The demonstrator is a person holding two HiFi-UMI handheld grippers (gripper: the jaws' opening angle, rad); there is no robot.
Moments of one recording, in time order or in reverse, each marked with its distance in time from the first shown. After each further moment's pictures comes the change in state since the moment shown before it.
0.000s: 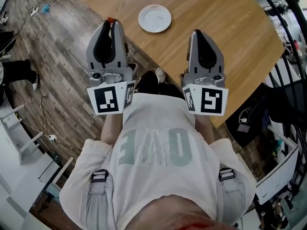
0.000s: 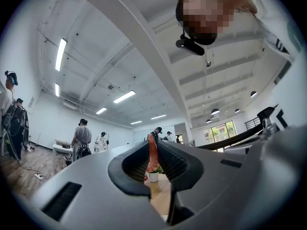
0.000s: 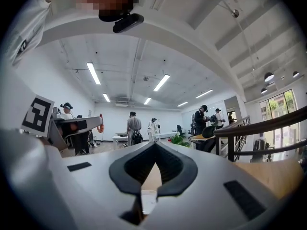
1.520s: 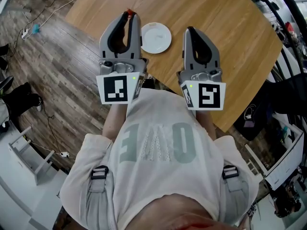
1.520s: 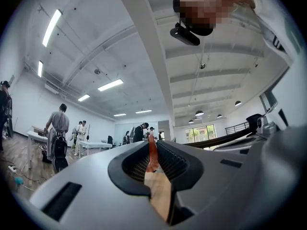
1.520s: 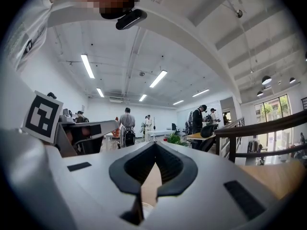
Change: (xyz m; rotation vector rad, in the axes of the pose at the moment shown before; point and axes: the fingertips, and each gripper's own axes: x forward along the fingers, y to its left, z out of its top) left arm 0.121 0.003 -0.044 -0.082 0.040 -0.229; right arm 0.098 -0.009 -0.003 -0.025 0.028 -0.068
